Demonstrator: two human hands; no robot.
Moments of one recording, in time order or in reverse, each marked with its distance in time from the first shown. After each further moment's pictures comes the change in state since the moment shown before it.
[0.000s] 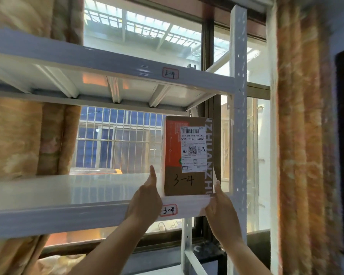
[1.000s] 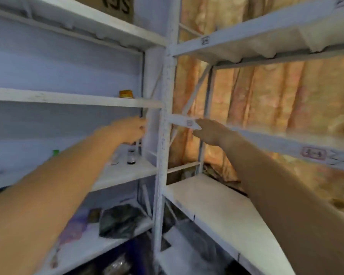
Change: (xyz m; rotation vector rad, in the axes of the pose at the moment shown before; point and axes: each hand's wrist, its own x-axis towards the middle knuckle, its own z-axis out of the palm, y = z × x) left_hand -0.382 -0.308 -0.709 0.931 -0.148 -0.942; right_hand -0.263 -0.717 0.213 0.295 -1.103 -0.906
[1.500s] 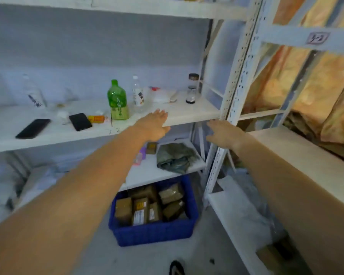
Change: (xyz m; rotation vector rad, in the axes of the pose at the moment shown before) left_hand -0.017 -0.194 0.201 0.090 -0.315 -0.225; right_hand 0.130 -0.086 0.288 -0.026 -0.375 -0.226
